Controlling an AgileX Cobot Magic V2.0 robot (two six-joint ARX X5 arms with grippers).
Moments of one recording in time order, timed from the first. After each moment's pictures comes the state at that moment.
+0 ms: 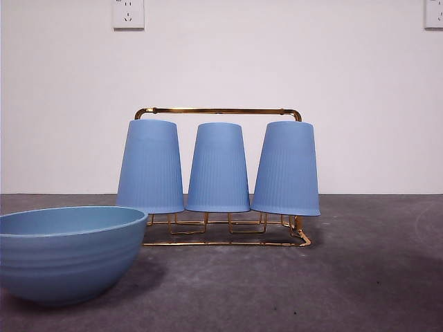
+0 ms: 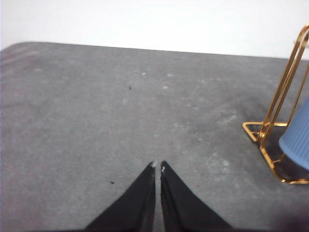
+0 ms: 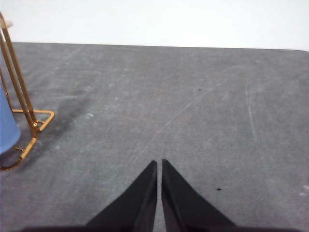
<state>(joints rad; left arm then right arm) 0.00 0.00 0.03 -0.18 0.05 -0.10 0.04 0.01 0.02 -0.17 -0.03 0.05</state>
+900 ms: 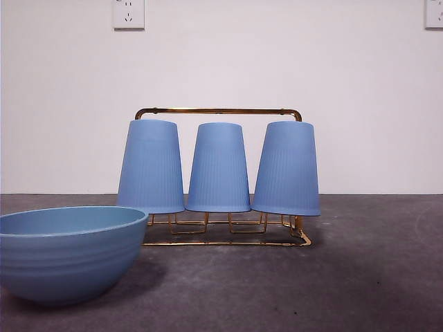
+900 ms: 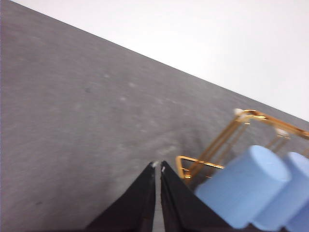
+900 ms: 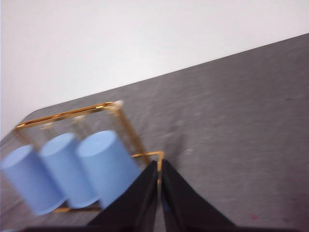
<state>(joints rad) -0.06 0.42 0.44 -0.24 0.13 -0.41 0.09 0.25 0.41 -0.30 -0.26 0.40</state>
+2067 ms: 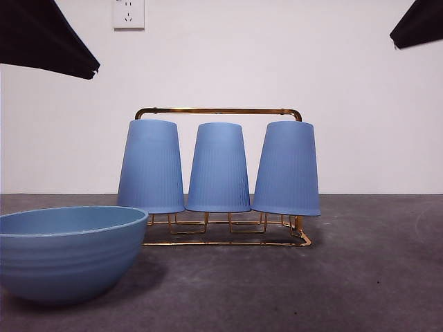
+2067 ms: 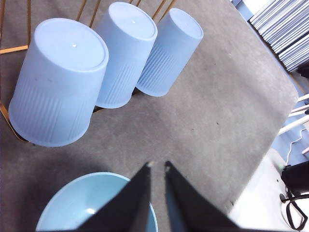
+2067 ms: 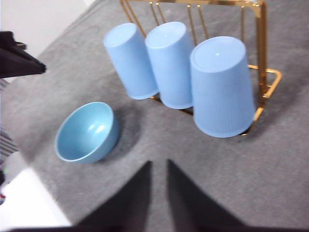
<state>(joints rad) -0.29 0.99 0.80 -0.48 0.67 -0.12 0.20 0.73 0.72 -0.58 -0.65 0.09</state>
